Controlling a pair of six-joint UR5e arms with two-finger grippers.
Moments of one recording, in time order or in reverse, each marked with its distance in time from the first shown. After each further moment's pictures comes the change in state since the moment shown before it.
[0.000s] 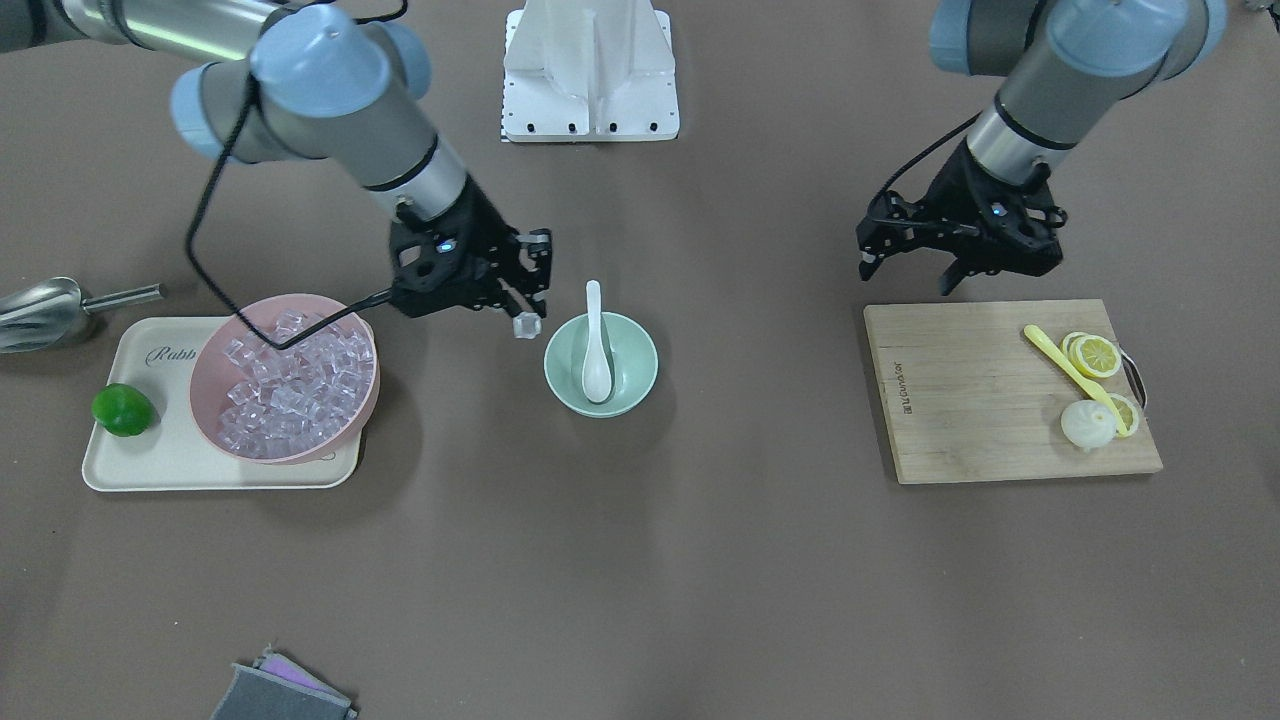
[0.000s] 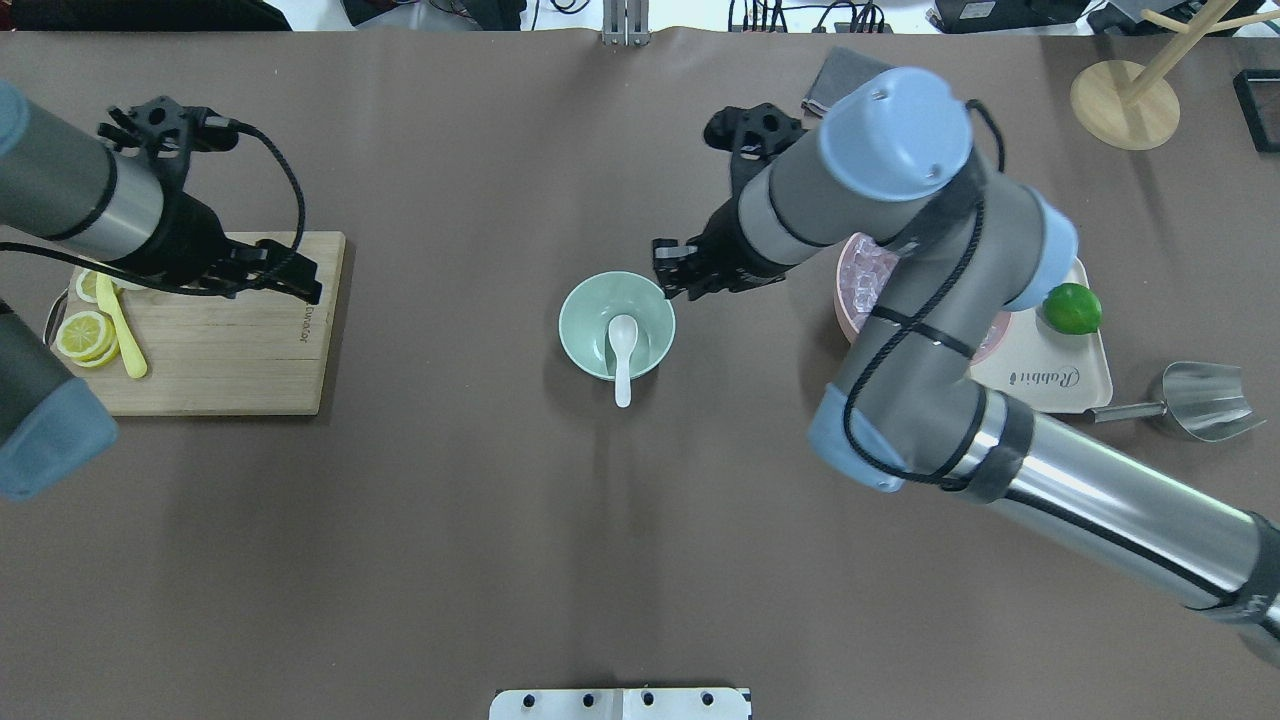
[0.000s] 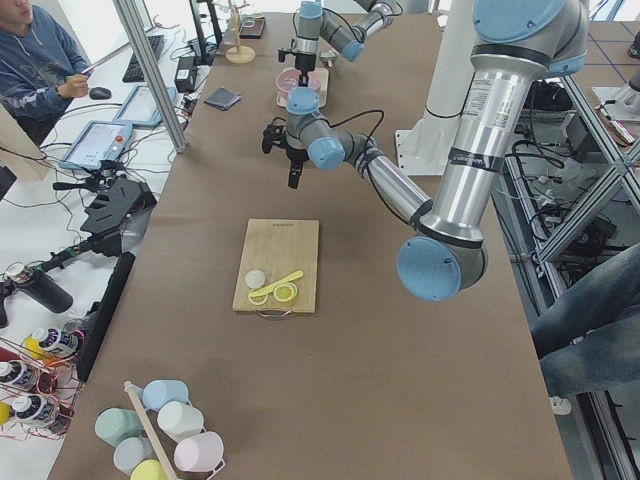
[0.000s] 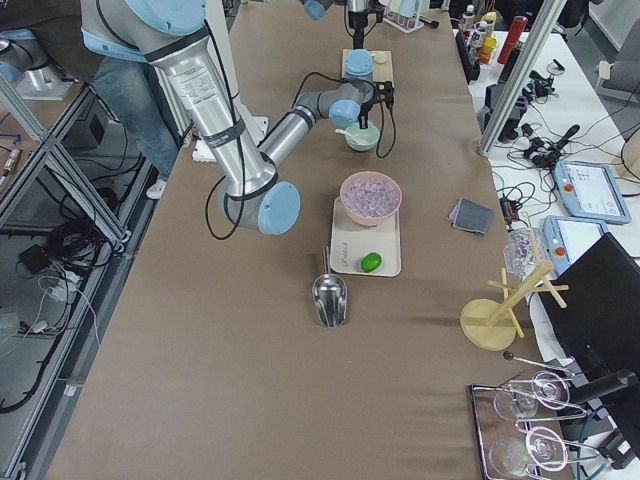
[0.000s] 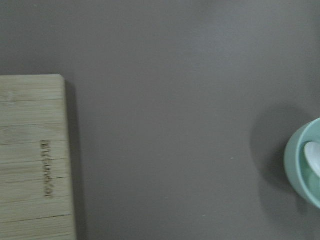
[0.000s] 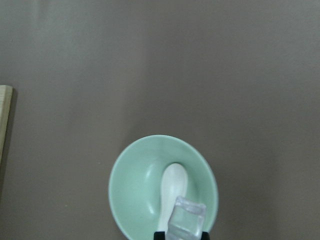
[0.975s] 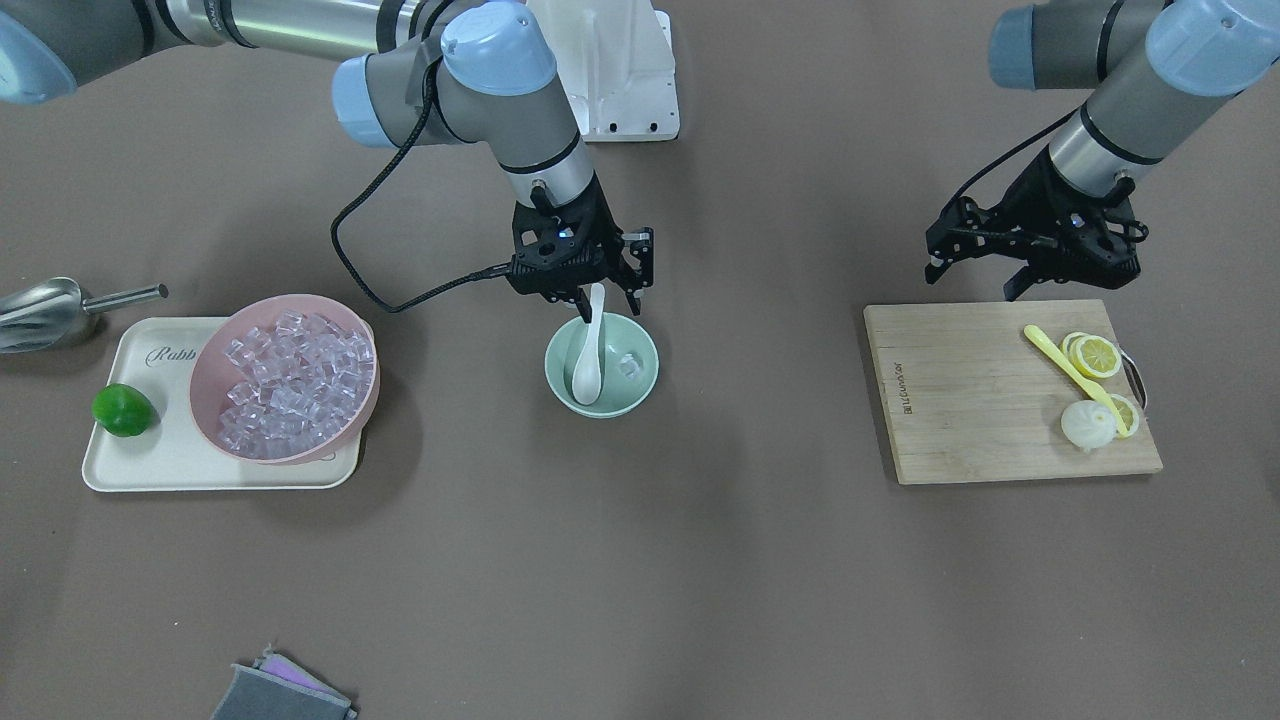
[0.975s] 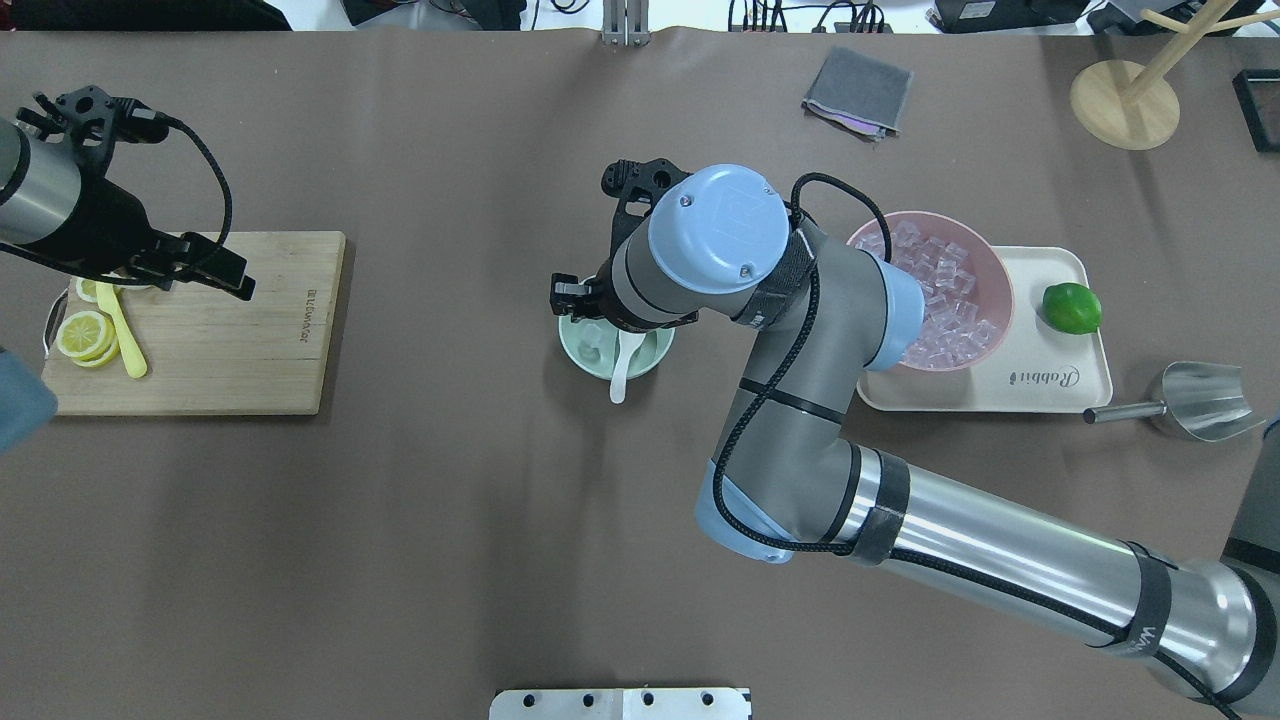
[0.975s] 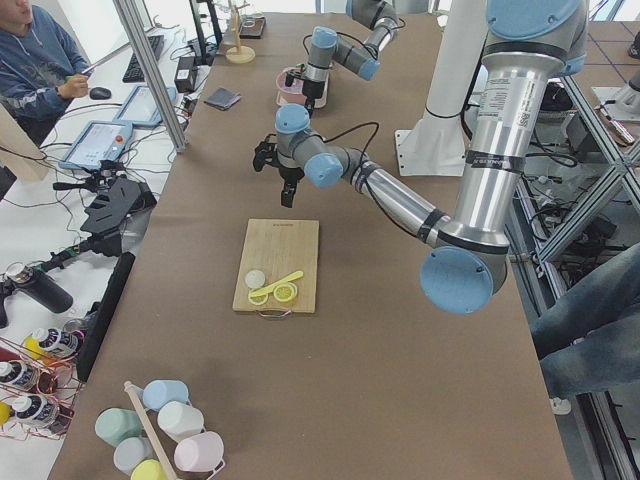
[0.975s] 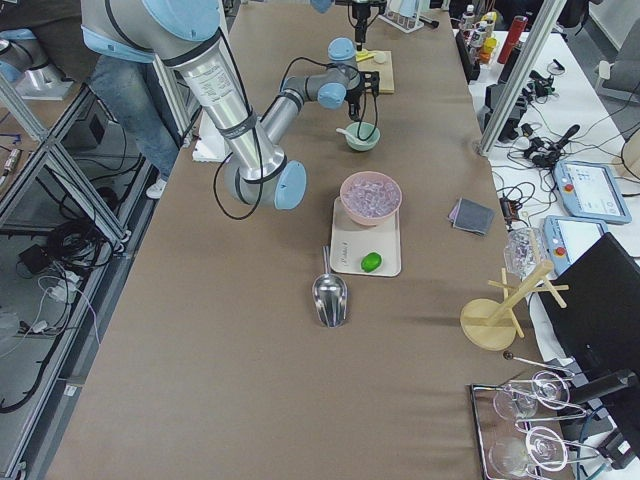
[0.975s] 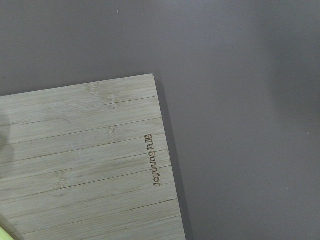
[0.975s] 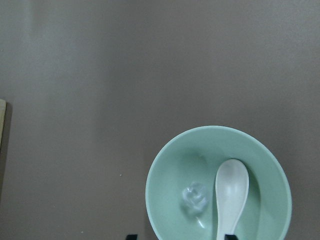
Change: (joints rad) left arm -0.062 0.043 0.031 -0.004 -0.060 0.099; right arm -0.096 0.082 -0.073 -0.035 -0.176 0.112
